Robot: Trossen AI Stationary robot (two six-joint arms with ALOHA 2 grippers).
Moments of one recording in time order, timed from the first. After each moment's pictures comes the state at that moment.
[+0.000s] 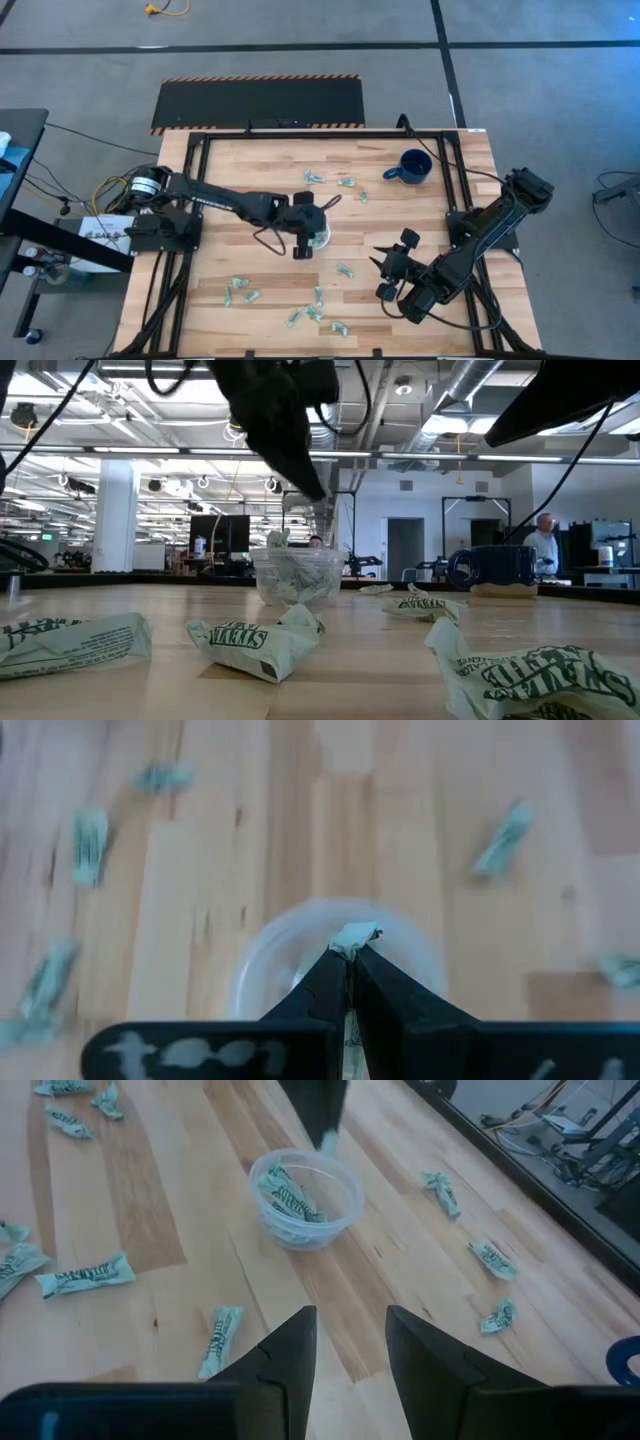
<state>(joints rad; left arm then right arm) -0.10 1.72 1.23 -0.45 -0.14 -0.03 0.78 1.57 1.01 -0.70 0.97 0.91</state>
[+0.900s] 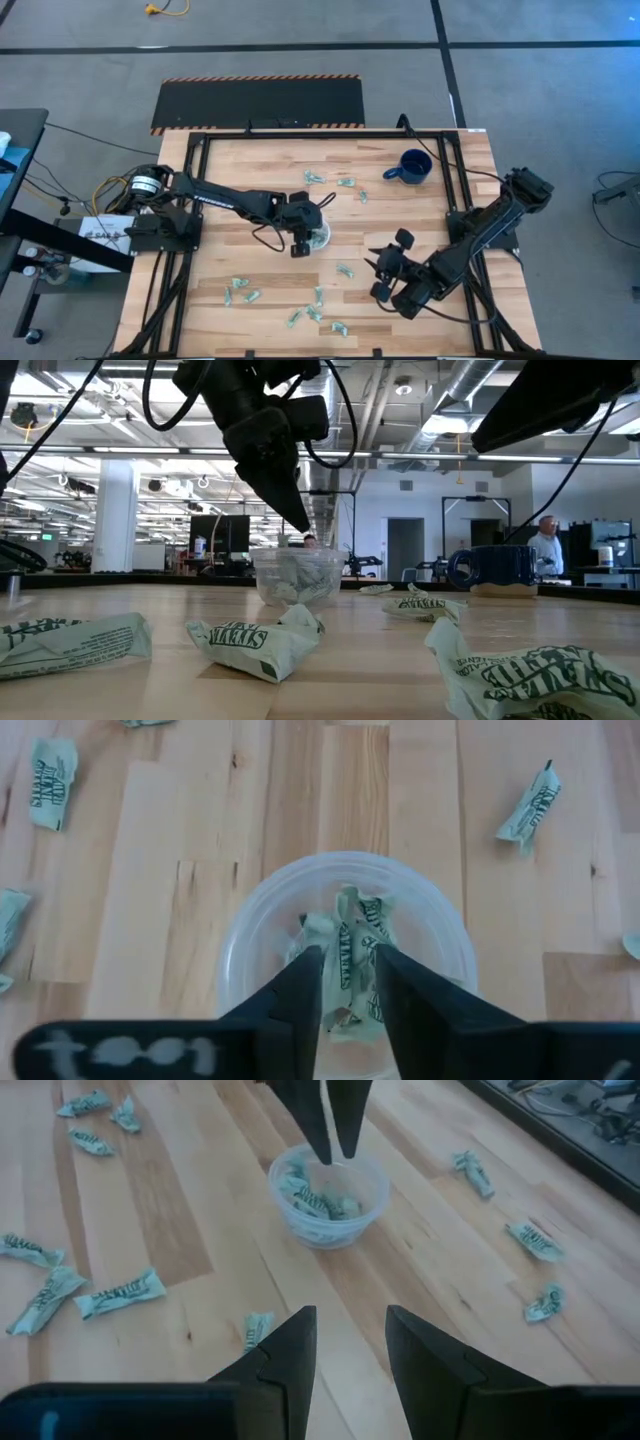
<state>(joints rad) -0.06 1.72 1.14 -0.39 -0.09 -0.08 0.73 1.57 1.01 -0.60 0.89 0.91</state>
